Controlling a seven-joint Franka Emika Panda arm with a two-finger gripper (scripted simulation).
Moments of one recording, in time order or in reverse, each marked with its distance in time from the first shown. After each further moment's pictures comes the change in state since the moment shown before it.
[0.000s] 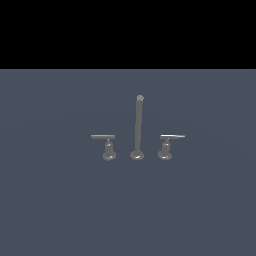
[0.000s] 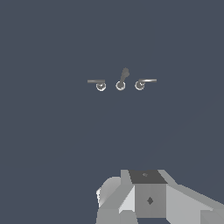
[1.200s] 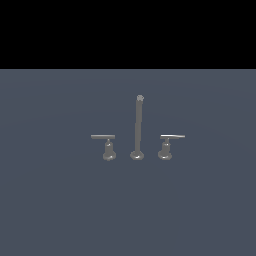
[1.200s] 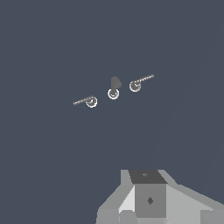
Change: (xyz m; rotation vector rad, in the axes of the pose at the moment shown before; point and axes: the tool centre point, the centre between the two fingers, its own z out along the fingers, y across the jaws) arm 0.062 -0.004 0.088 -0.005 -0.010 0.322
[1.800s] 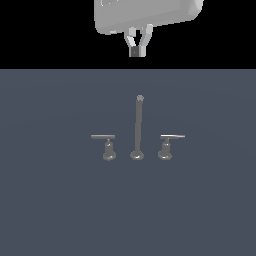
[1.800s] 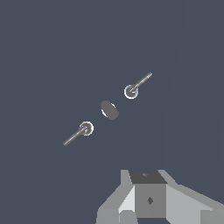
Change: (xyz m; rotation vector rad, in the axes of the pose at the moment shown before) arm 0.066 -0.004 0.094 -0.005 -0.012 0.340
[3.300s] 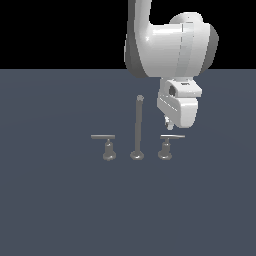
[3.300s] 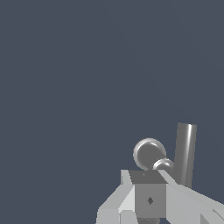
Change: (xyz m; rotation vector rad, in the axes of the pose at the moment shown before) arm 0.152 0.030 0.214 -0.018 -0.021 0.790
